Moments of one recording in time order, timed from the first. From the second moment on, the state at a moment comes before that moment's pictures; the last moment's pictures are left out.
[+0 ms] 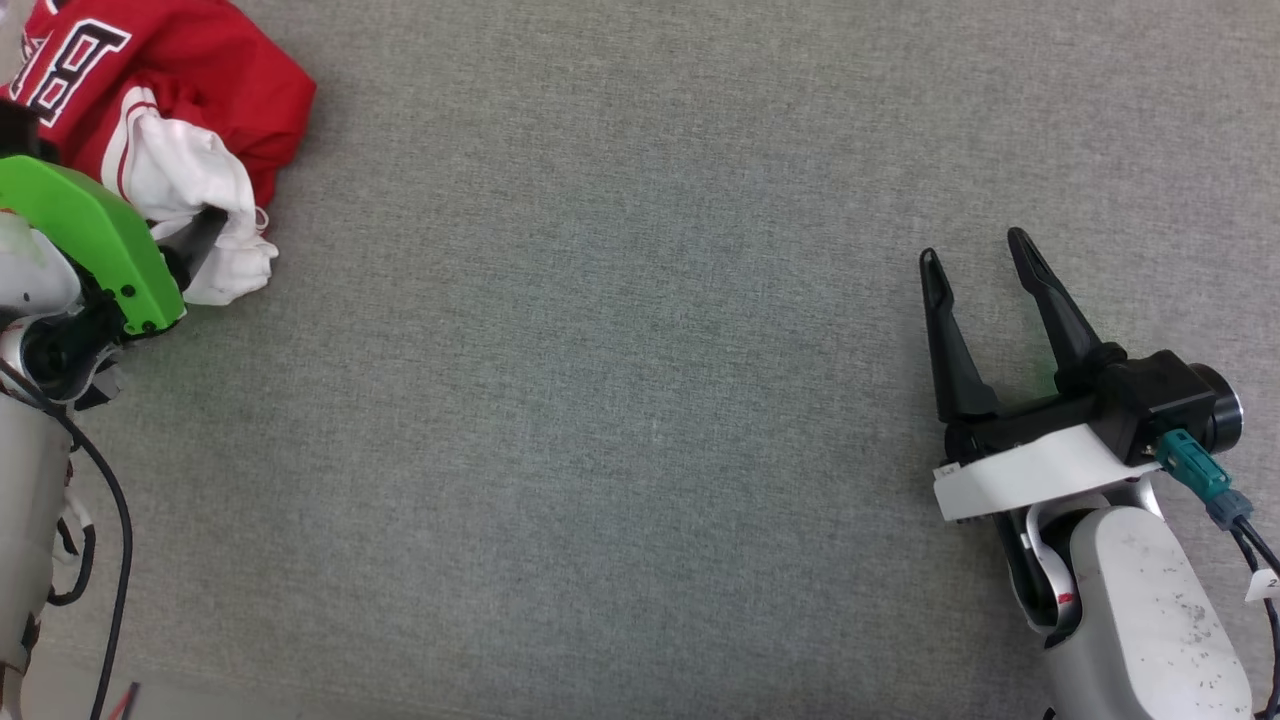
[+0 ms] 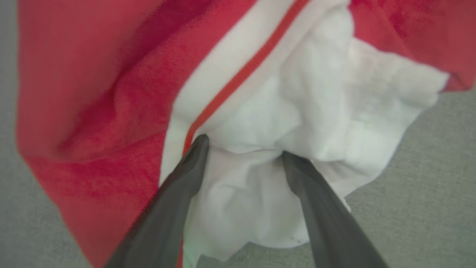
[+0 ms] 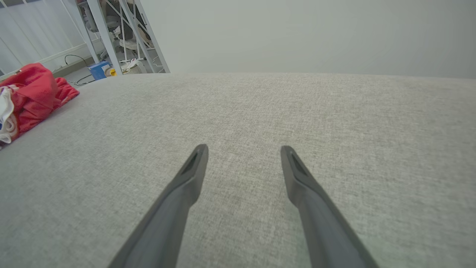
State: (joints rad) left arm -0.82 0.58 -0.30 0.66 -0.88 -0.13 0.50; right arm -0.28 -0.05 0.11 0.06 0.10 0.13 -0.25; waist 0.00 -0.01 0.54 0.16
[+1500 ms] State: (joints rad) left arm -0.60 0.30 -0.63 0.22 -0.85 0.01 0.17; right arm -0.10 -0.05 0.03 0.12 0.22 0.13 -0.25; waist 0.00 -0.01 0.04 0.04
